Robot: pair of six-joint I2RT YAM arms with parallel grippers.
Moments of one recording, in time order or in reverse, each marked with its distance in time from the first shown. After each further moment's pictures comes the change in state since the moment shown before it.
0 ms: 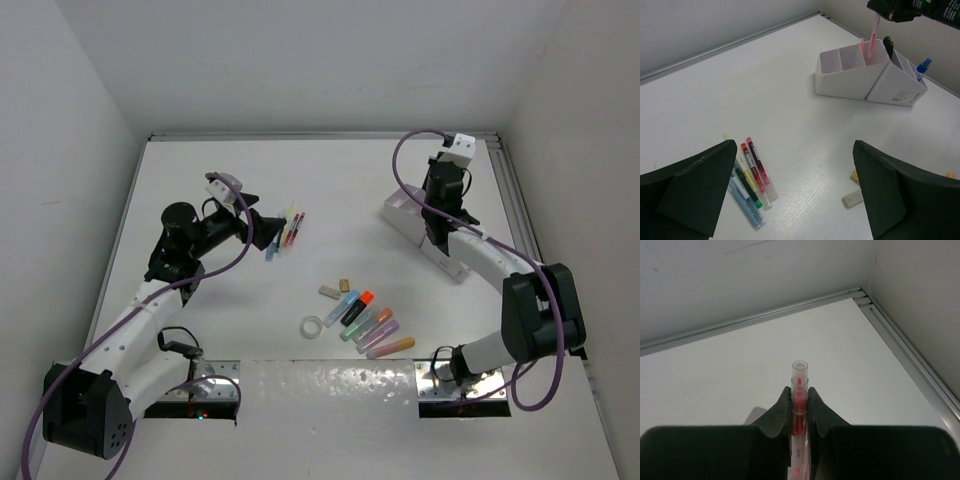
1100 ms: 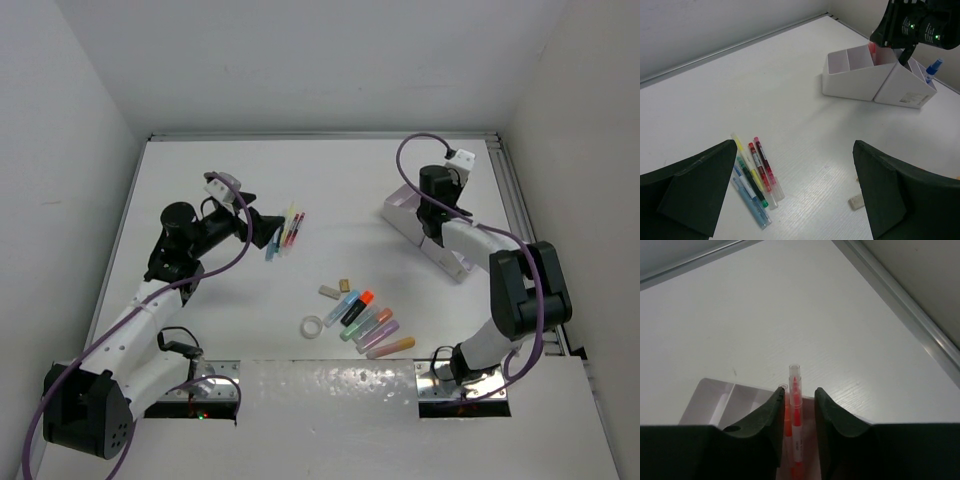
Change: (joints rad) left arm 0.006 0.000 0.000 0.000 -0.026 0.013; right arm -0.027 0.156 0.037 -0.227 0.115 0.213
